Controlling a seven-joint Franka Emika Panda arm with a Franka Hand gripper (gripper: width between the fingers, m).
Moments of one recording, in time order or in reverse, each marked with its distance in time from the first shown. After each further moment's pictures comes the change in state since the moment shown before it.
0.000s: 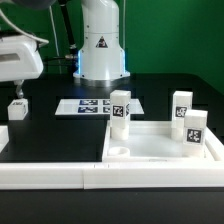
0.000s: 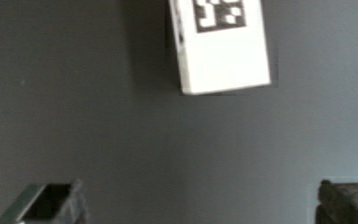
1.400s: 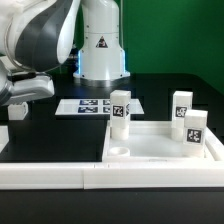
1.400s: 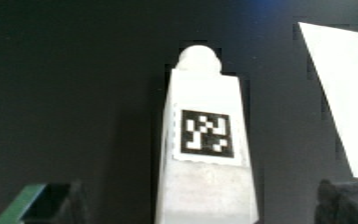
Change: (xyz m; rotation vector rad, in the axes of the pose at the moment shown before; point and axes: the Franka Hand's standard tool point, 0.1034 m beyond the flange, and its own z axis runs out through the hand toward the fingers) arm -0.018 -0.012 0.028 -0.039 -0.721 -0.159
